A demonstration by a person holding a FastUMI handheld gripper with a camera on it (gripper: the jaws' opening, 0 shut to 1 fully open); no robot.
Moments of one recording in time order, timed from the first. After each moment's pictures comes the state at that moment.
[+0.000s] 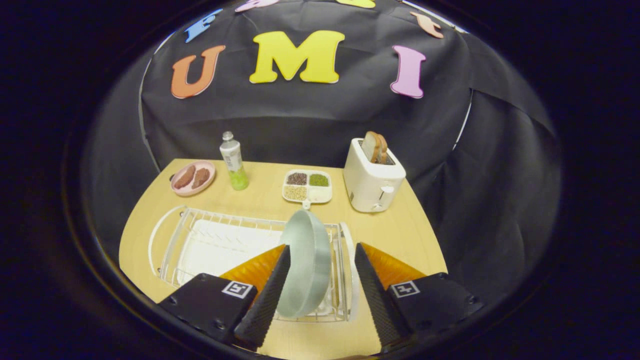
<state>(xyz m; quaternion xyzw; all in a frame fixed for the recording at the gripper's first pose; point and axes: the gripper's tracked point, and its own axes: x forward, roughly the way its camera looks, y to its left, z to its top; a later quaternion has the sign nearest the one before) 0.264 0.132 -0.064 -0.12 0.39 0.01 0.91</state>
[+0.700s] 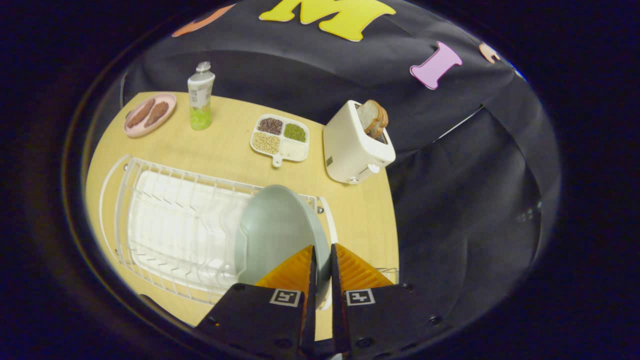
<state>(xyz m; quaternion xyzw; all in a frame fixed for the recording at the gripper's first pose) 0.282 0.126 -0.072 -0.29 0.50 -0.14 0.81</state>
